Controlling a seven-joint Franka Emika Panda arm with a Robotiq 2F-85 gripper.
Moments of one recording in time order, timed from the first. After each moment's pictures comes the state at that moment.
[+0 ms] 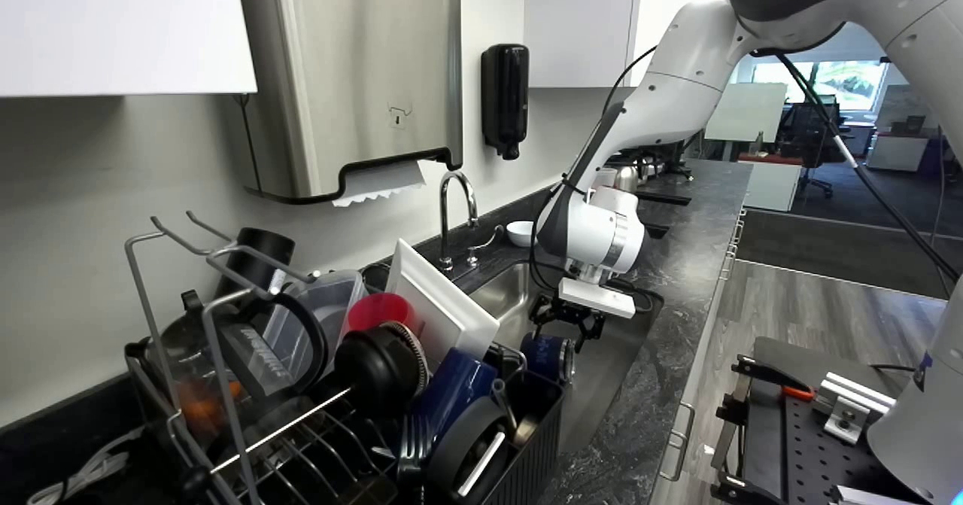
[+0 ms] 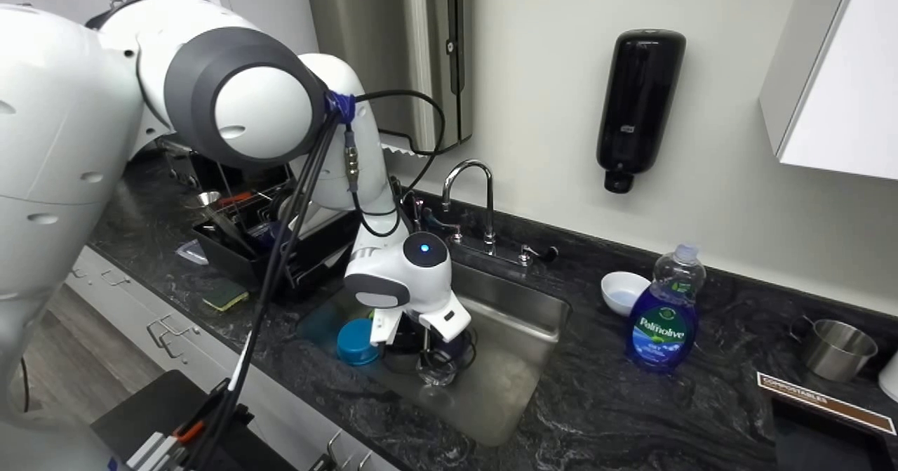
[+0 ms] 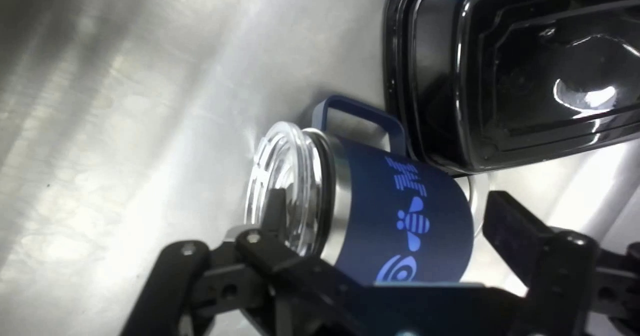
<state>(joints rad) -0.46 0.73 0.31 -2.24 0.83 3.10 -0.08</state>
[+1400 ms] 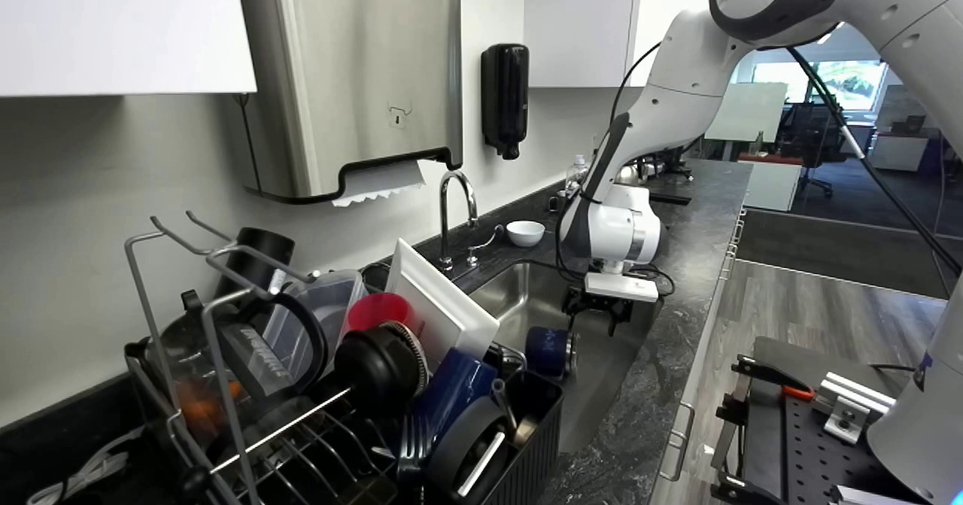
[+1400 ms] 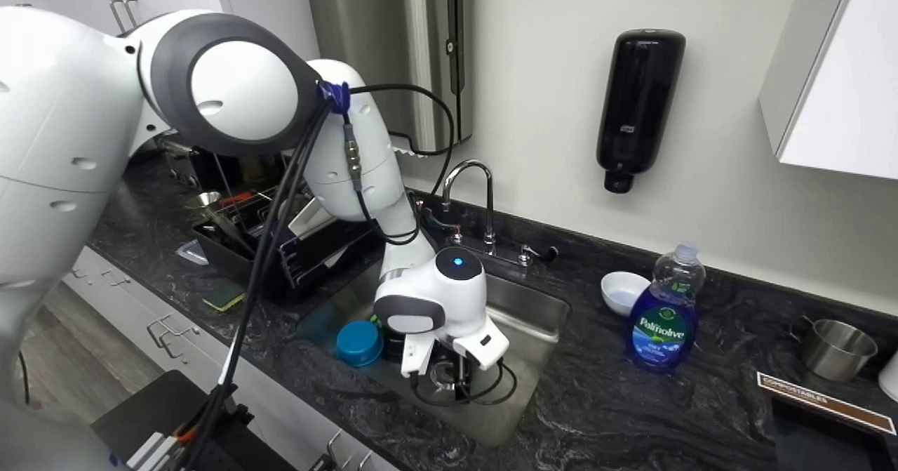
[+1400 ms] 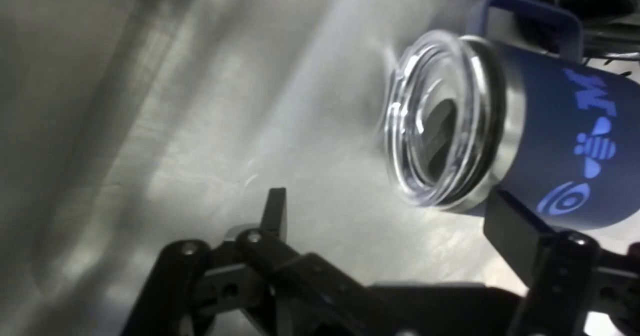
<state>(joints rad) -0.32 0.74 0.00 -2.20 0.70 3.01 -0.02</state>
